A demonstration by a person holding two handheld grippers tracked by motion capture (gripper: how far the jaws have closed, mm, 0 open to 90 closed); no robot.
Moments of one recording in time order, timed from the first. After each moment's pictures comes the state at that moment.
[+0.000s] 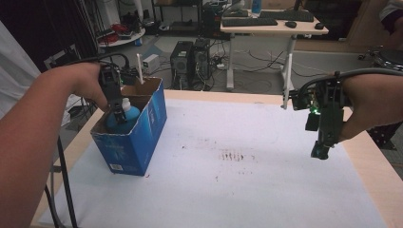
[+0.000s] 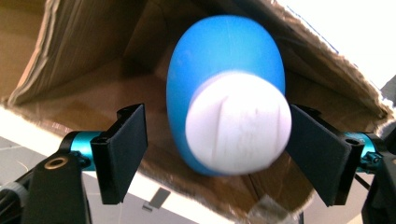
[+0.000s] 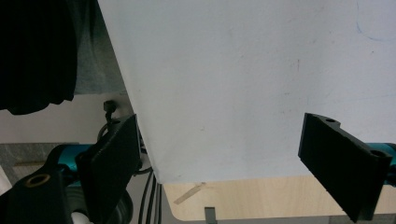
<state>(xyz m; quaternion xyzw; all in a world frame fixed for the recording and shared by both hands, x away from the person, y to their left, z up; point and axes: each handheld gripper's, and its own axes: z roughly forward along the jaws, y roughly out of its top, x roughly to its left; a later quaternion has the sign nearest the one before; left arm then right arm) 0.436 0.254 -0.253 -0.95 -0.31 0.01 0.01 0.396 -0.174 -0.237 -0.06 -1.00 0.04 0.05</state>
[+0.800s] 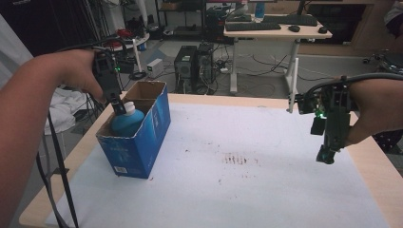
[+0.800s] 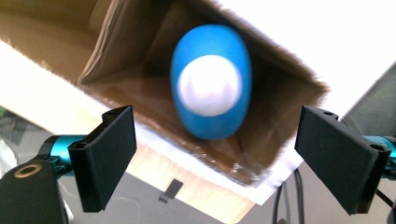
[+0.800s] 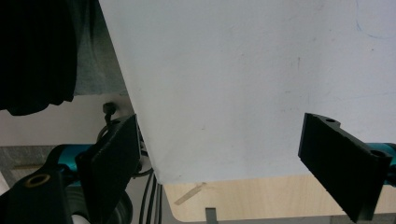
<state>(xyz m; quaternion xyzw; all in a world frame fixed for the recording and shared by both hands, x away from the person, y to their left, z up) 0.414 0.245 -0.203 -0.96 -0.27 -0.03 -0.01 0.392 -0.180 -0.236 -0.07 -1.00 0.03 0.05</state>
